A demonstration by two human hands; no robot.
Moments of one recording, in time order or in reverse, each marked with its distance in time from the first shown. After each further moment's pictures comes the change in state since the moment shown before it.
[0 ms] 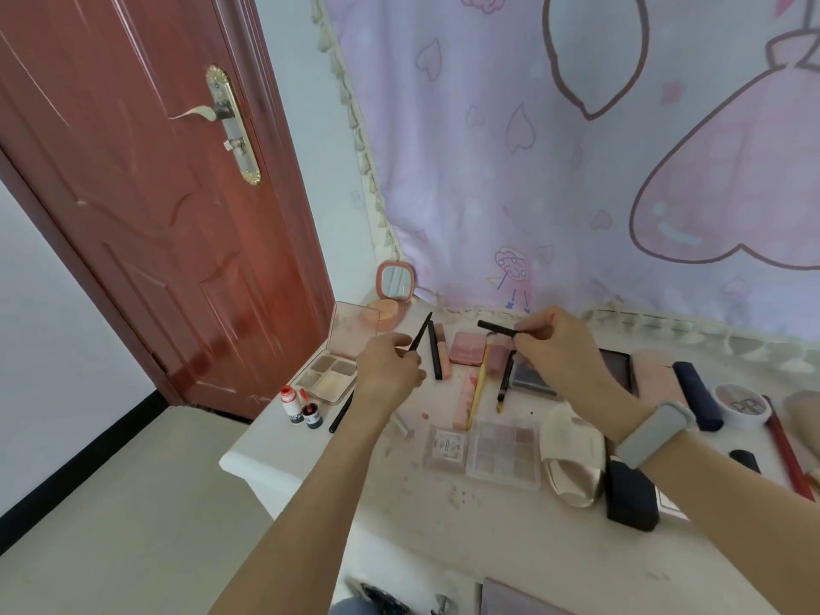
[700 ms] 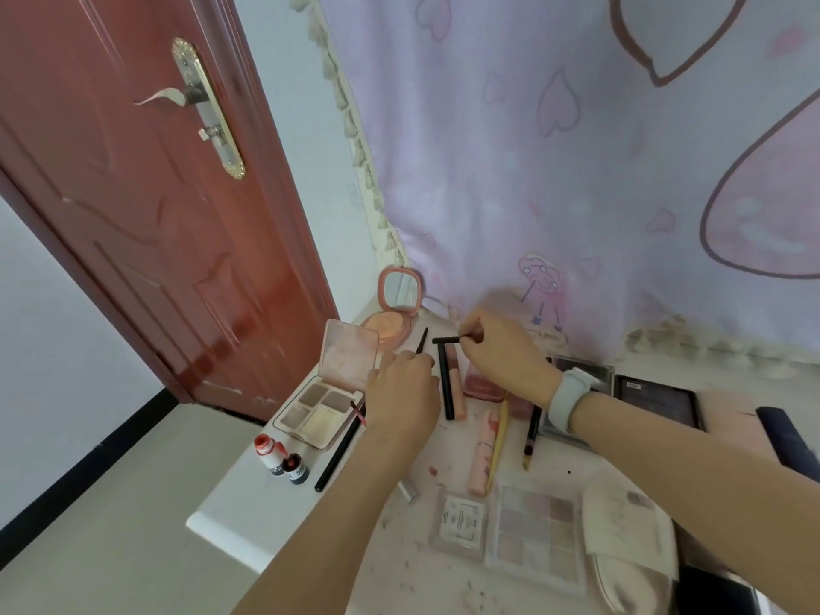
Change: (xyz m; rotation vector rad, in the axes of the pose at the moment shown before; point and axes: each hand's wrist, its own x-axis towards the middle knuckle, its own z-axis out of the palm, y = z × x) left_hand 0.058 -0.025 0.031 0.920 0.025 0.295; right_hand 0.095 0.035 0.080 -0.434 -0.266 -0.244
